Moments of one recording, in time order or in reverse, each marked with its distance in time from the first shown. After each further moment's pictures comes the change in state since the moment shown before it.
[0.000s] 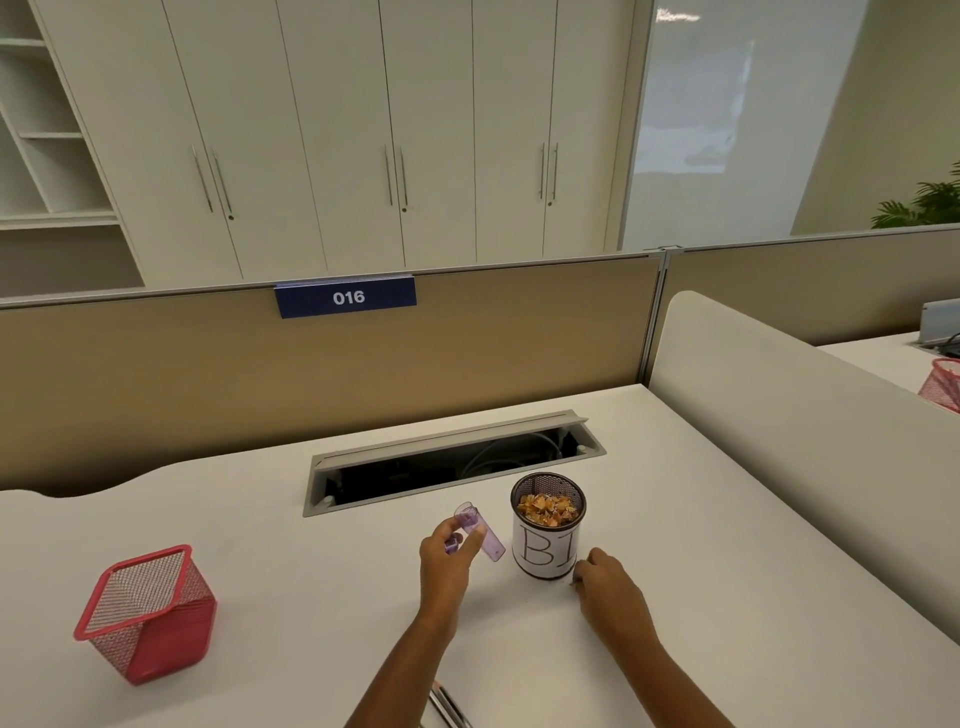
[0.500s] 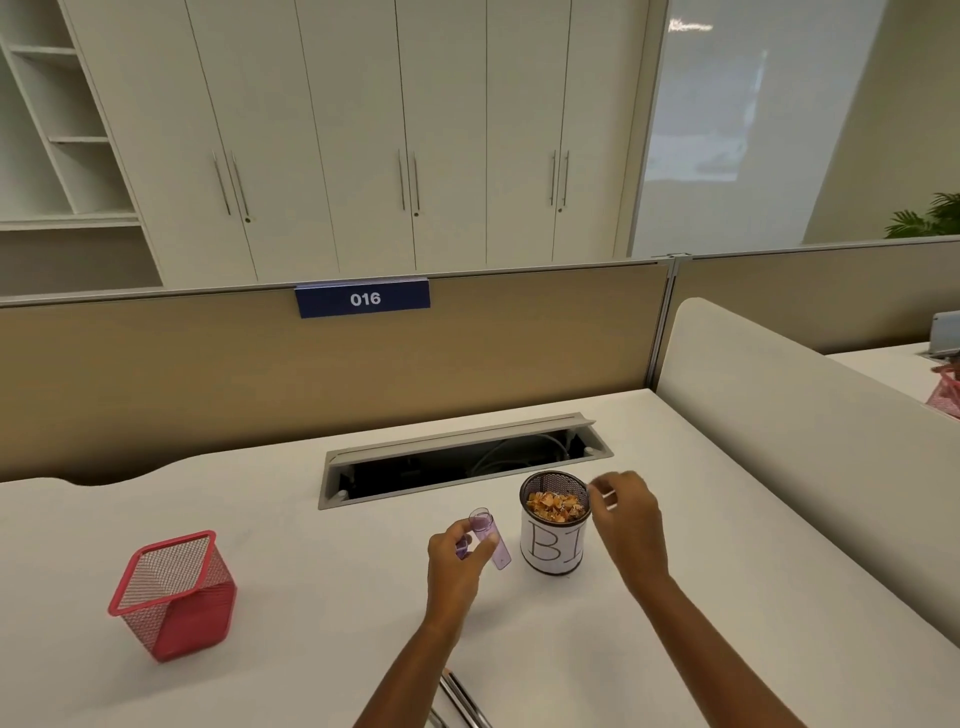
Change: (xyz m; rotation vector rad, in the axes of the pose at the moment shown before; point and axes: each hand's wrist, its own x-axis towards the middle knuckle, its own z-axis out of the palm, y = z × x) left_hand -0.015 -0.001 -0.010 0.114 -0.037 0.063; right_hand 0.022 -0.028 -0.080 0.481 0.412 0.058
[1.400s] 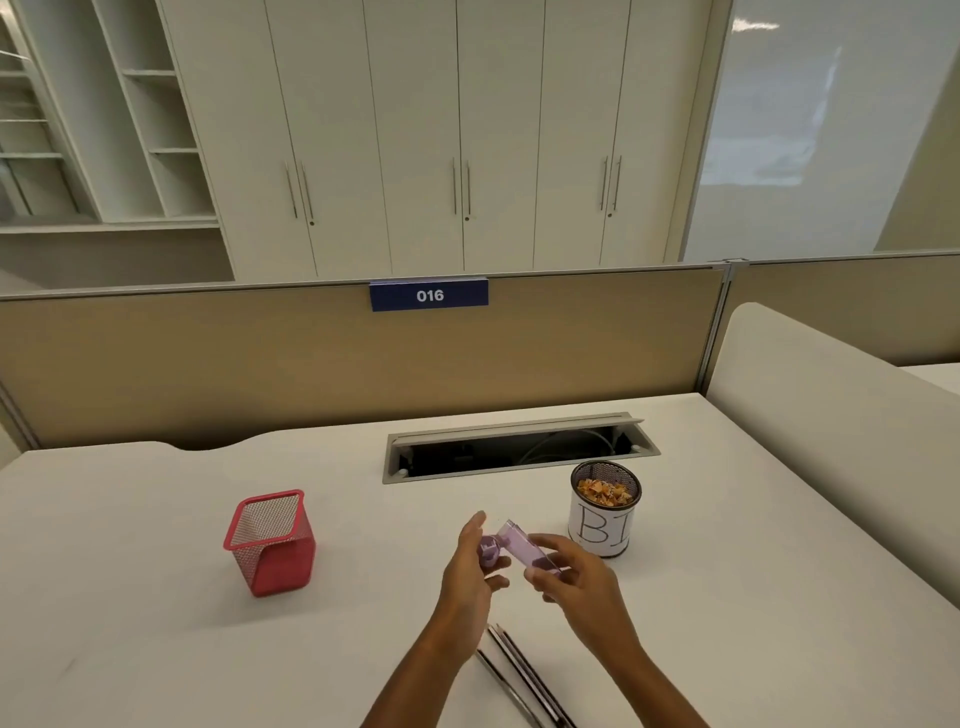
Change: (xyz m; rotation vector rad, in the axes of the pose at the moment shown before) left_hand -0.072 0.030 -0.057 -0.502 -0.050 -0.203; right_hand -0.112 -0.076 0.010 0.483 -0.541 0.176
